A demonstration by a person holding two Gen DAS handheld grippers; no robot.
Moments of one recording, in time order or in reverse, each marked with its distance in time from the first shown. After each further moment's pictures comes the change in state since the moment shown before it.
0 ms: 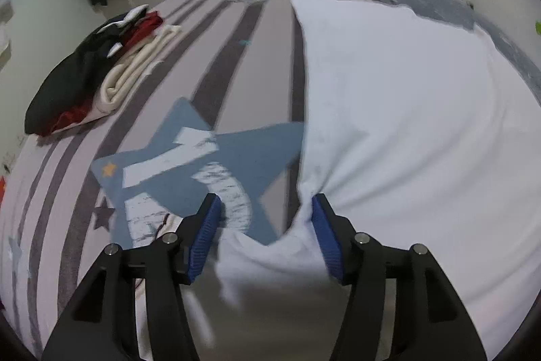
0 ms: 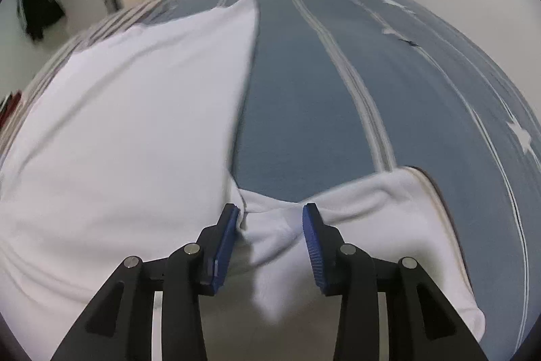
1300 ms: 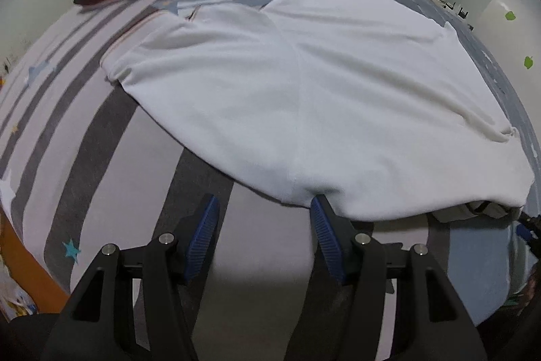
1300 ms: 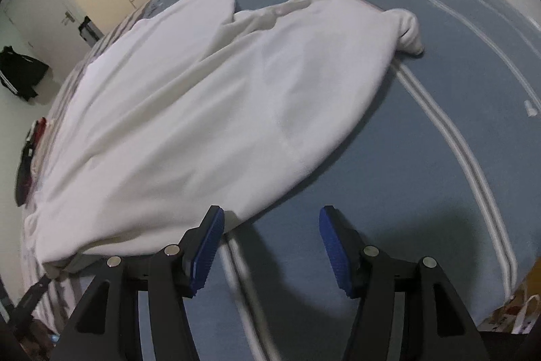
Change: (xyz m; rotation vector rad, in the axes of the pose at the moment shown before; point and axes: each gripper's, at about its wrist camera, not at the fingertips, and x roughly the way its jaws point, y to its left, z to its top) left arm -0.147 -0.041 -0.168 -0.235 0.161 -0.094; right arm -0.126 0.019 -0.175 0.316 0.111 0.098
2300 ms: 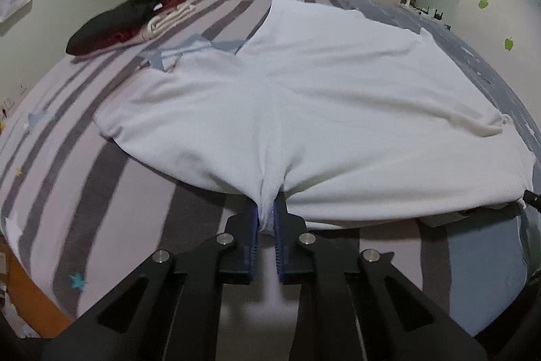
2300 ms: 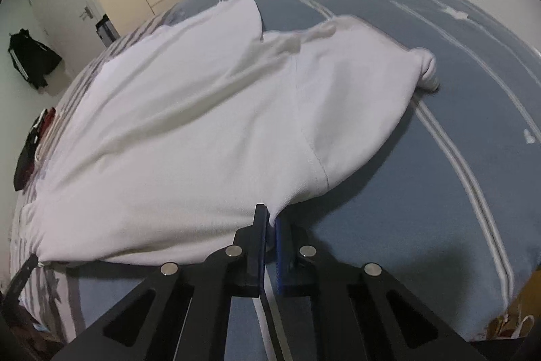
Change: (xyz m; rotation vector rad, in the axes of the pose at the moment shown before) left arm -0.030 -0.011 -0.004 0.120 -0.168 -0.009; right arm -0.023 0.021 -0.008 -0.099 -0.111 0.007
